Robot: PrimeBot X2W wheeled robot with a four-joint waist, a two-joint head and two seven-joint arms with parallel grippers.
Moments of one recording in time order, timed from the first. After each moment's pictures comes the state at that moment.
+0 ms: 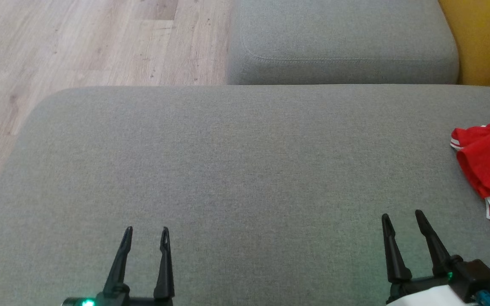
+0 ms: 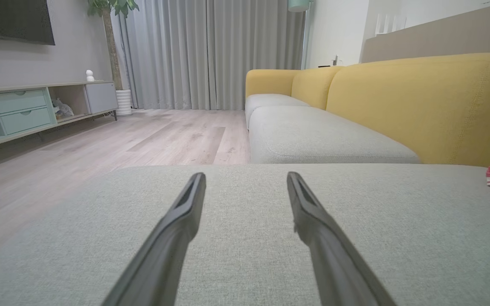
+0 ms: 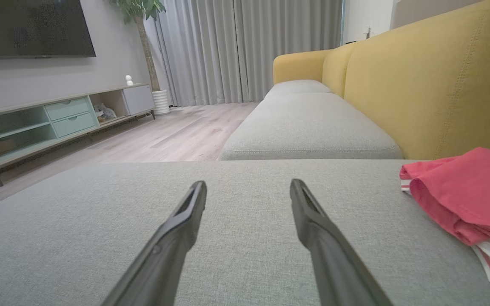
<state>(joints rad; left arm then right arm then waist) 0.19 0.06 -0.23 0.05 -0.10 0.10 -0.25 0.20 -0.04 0.06 0.09 0.11 0.13 -0.25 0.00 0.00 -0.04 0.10</state>
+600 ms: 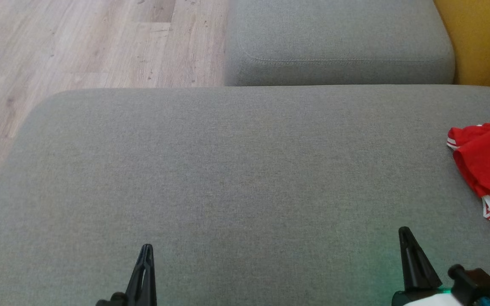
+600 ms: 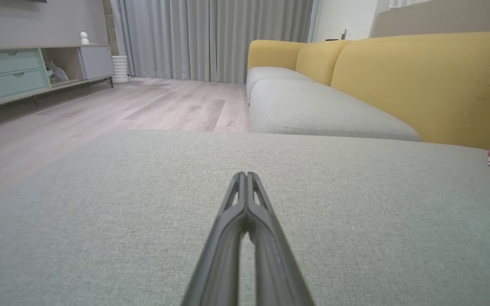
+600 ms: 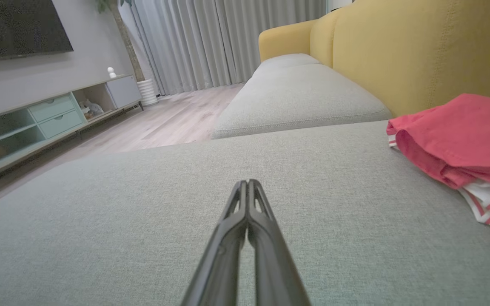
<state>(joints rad) 0.21 0.06 -0.23 0.12 -0.14 0.09 -0.24 0.22 -0.04 0.05 0.16 0.18 0.13 -0.24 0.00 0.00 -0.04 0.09</state>
